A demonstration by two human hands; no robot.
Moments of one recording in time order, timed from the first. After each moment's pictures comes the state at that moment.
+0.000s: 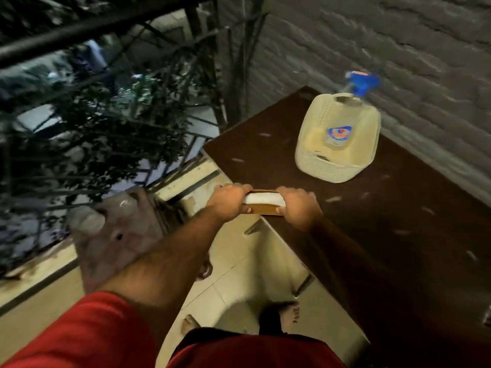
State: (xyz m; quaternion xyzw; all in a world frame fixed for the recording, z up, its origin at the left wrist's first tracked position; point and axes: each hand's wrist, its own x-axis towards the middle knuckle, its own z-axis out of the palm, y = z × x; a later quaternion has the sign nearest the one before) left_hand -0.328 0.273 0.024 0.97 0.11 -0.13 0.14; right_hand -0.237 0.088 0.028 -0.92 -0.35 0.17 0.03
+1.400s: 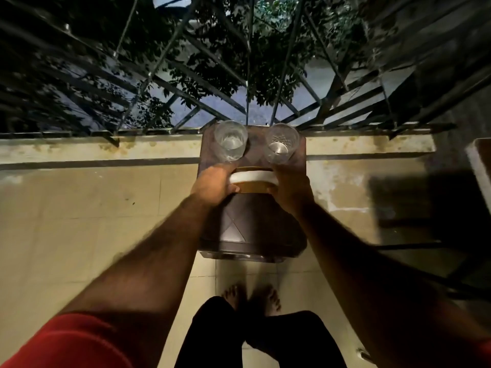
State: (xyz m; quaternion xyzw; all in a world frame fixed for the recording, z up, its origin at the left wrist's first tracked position) left_hand -0.656 0.629 -0.224 0.84 0.46 -0.02 0.27; right_hand -0.460 0.540 -0.240 -0.78 -0.59 0.13 0.16
